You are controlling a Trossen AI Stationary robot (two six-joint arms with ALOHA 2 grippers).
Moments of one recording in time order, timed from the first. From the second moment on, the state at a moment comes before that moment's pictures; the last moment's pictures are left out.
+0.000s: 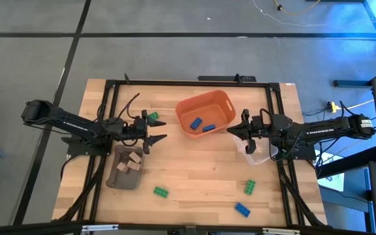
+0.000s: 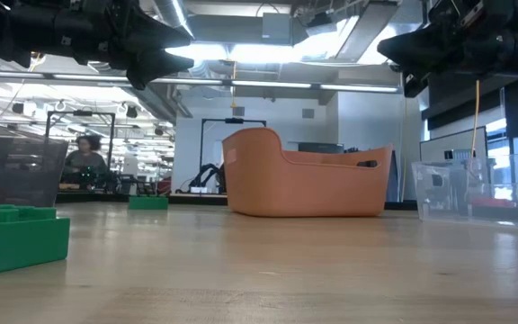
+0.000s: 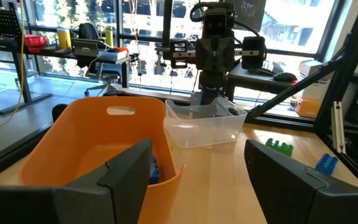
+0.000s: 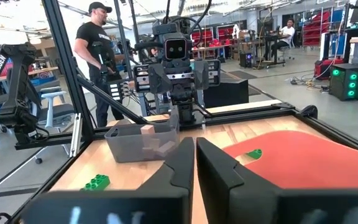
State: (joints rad) left arm -0.09 0.98 0.26 0.77 -0.27 -0.10; right arm -0.04 0.77 0.18 0.66 -0.05 0.14
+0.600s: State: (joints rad) left arm -0.03 0.98 0.36 0.58 -0.44 -0.10; right arm -0.04 0.77 0.18 0.66 0.06 0.17
